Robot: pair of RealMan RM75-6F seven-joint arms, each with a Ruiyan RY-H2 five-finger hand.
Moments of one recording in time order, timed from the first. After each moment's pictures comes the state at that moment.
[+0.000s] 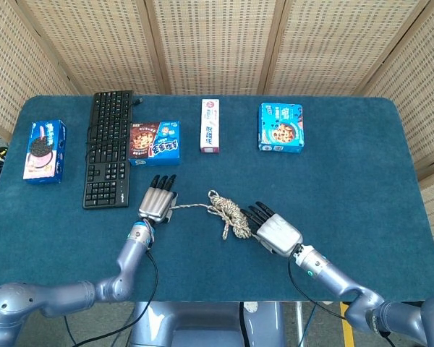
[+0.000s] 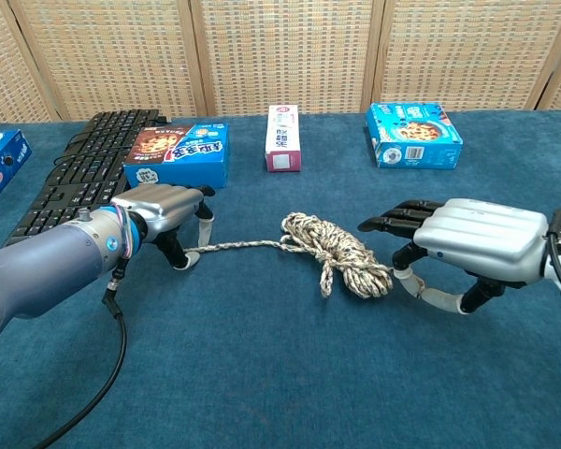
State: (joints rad) left arm -0.87 -1.86 -0.21 -1.20 0.75 0.95 0.72; right arm 0.67 -1.57 -0.06 -1.21 -1.69 1.05 -0.13
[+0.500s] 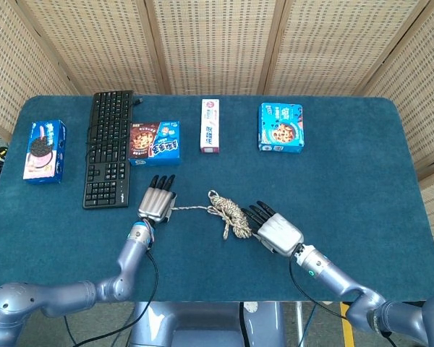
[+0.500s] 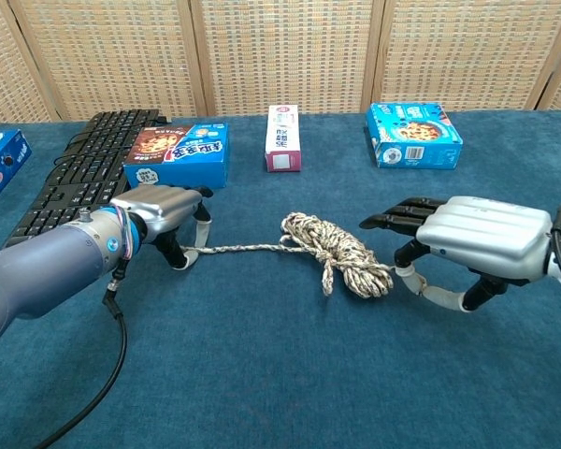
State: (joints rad) left arm -0.87 -1.87 -0.21 -1.20 0.73 0.95 0.74; right arm 0.67 -1.56 -0.06 -1.21 -1.69 1.05 -0.13
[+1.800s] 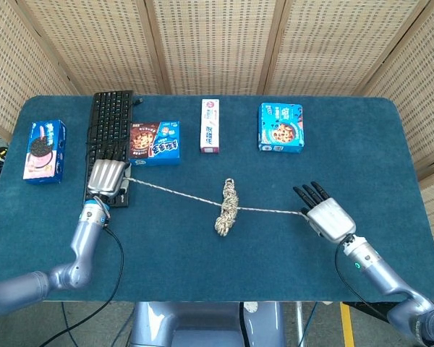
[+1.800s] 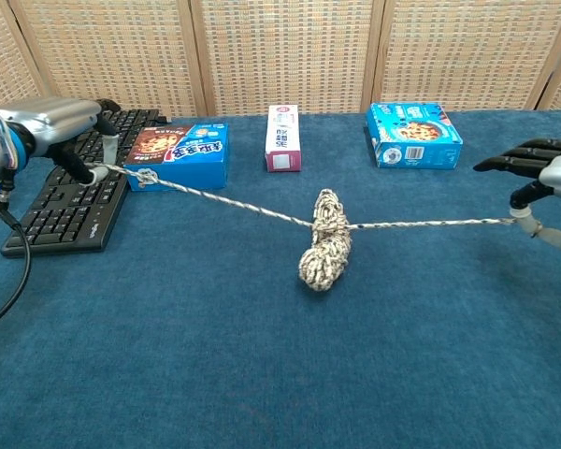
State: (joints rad) left arm -0.78 -1.55 -0.23 -1.35 0.80 1.04 0.64; right arm 0.56 -1.37 -0.06 -1.15 -1.64 1.16 -0.13
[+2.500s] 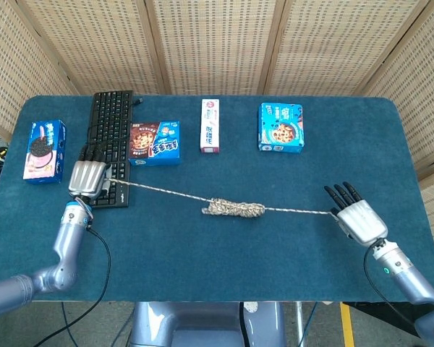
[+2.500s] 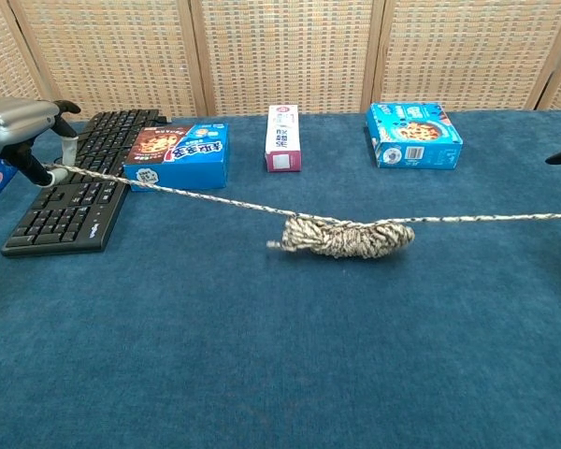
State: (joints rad) left arm -0.74 -1.49 -0.20 -1.34 0.79 1.05 0.63; right arm 0.48 -1.35 -0.09 -1.01 -1.65 1.23 -0.05
